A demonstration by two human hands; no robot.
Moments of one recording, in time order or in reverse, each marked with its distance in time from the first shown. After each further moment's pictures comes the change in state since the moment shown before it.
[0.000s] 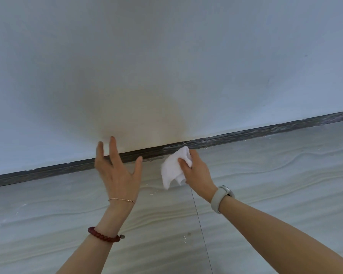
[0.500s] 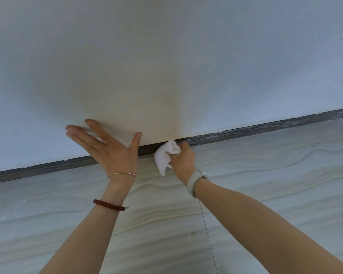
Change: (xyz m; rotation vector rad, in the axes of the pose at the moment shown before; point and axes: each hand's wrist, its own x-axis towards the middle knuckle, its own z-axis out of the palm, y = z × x) left_hand 0.048 0.004 0.016 0.227 0.170 -0.055; right_hand 0.050 -0.009 0.050 0.177 0.130 0.247
